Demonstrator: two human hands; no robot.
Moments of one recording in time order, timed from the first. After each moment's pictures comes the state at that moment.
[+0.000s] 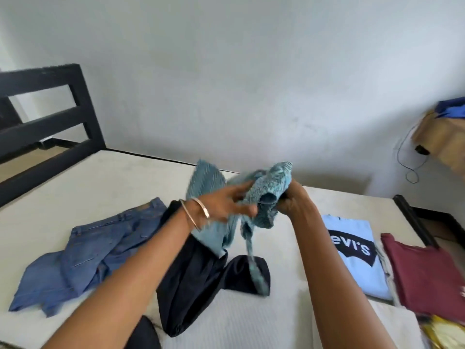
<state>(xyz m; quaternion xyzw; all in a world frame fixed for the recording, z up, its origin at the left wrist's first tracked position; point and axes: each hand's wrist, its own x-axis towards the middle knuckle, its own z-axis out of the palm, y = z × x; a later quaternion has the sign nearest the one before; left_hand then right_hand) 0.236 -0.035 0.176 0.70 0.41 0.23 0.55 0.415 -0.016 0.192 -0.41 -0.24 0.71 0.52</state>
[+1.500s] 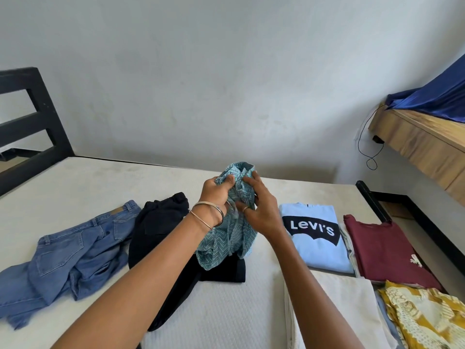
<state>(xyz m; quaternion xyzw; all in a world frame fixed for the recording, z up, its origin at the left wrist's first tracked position) 0.336 -0.049 0.163 0.35 0.43 0.57 0.60 0.457 -0.081 0.126 -0.53 -0.68 0.22 0.46</state>
